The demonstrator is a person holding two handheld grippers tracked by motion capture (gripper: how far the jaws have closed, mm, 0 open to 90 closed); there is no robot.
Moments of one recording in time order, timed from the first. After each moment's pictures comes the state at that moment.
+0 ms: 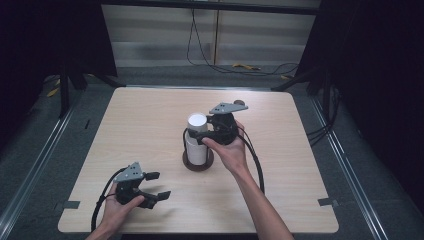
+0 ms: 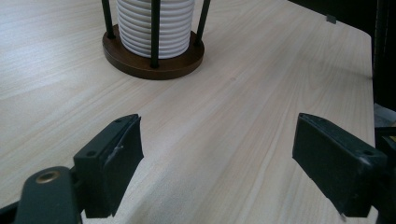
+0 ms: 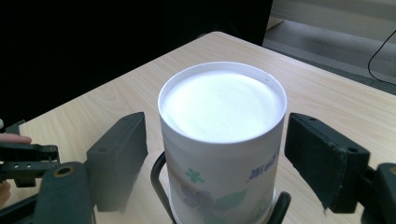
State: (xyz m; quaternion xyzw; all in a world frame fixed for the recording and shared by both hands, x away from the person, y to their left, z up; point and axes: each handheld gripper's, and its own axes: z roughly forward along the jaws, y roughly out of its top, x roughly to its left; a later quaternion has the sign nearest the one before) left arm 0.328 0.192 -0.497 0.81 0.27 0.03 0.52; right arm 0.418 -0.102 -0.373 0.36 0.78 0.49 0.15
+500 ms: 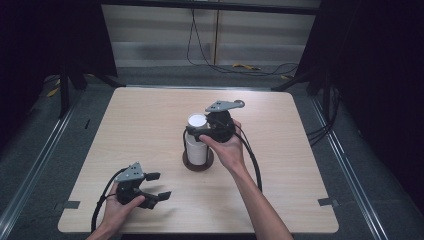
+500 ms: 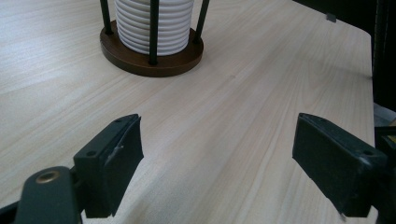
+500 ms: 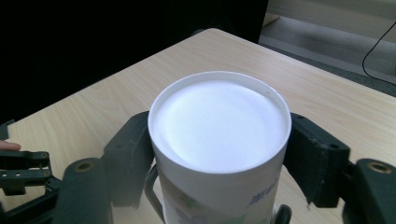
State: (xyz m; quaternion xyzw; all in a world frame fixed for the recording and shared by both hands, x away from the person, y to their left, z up) left arm 0.328 0.191 -0.498 0.81 0.27 0.03 0.52; right arm 0.424 -0.094 -0.372 0.36 0.79 0.47 0.16
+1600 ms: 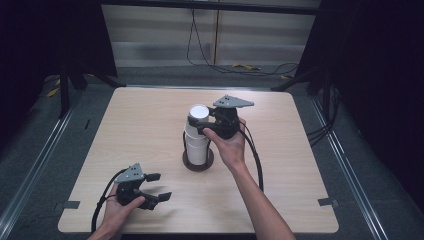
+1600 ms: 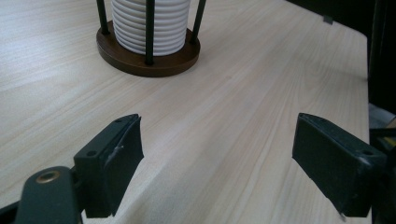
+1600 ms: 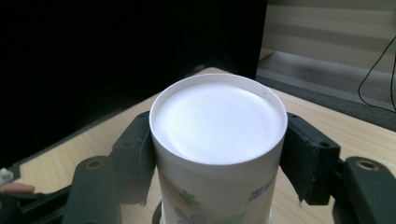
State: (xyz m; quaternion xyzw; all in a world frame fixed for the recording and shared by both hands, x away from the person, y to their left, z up) left arm 0.326 0.190 -0.498 0.81 0.27 0.02 0.52; right arm 0.419 -0.103 -0.354 0.36 0.74 0.54 0.18
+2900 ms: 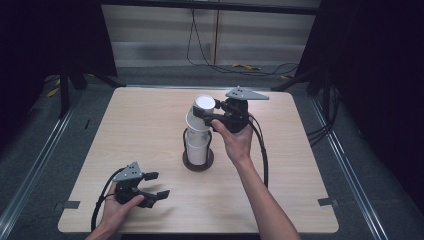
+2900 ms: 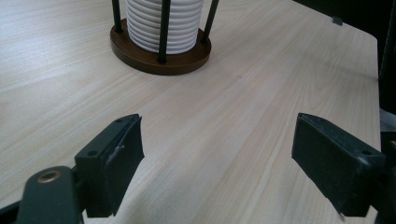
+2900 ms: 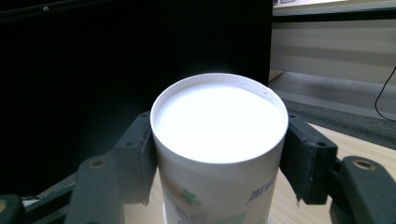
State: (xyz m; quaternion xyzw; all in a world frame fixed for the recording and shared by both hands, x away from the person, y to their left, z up) left arm 0.330 0.195 -0.499 0.81 0.28 0.03 0.52; right arm 0.415 -0.121 -0.328 0.36 0.70 0.59 0.16
